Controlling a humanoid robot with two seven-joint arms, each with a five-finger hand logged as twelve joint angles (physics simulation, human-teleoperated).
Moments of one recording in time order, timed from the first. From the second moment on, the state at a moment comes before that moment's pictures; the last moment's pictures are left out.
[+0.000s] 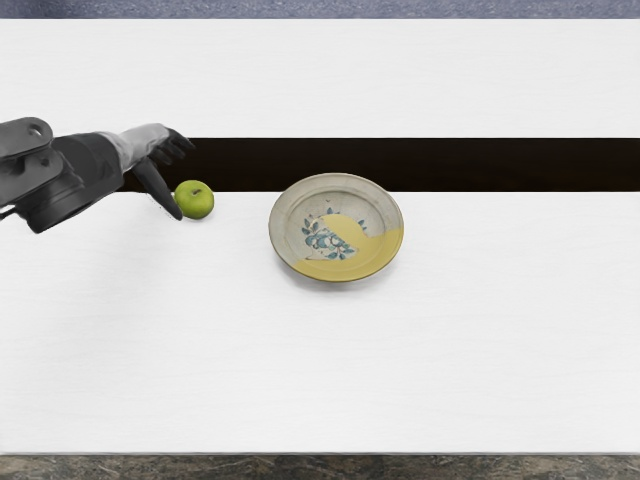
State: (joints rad) left arm -1.23 0.60 -0.11 -1.31 0.80 0.12 0.61; right arm -0.01 0.00 0.08 0.16 0.14 -0.09 0.13
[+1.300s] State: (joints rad) left arm -1.26 0.18 0.19 -0.84 0.79 0.25 0.61; right arm 0.00 0.00 0.08 0.16 0.14 -0.09 0.13
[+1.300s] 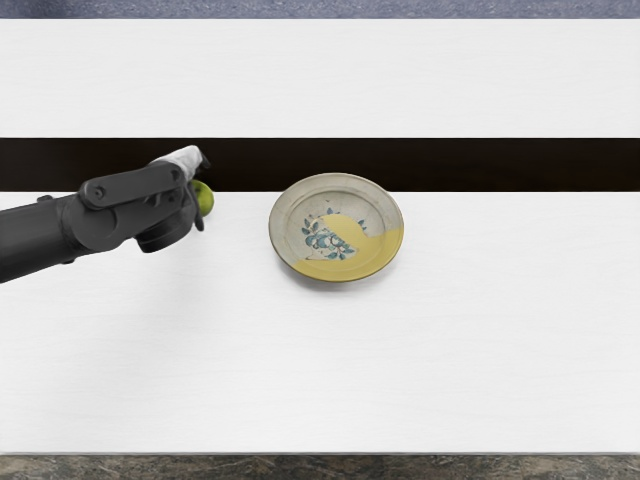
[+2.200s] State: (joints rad) left arm -1.31 0.27 0.19 -0.90 0.79 0.21 0.61; right arm 0.01 0.00 0.08 0.16 0.14 -0.09 0.13
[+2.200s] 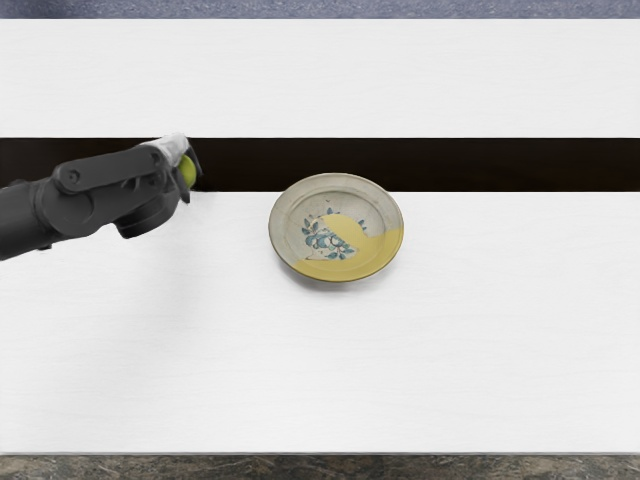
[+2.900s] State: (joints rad) left arm -1.57 0.24 0.13 -1.33 0.45 0.06 0.61; right arm 0.01 0.00 0.08 0.16 0.14 -0.09 0.13
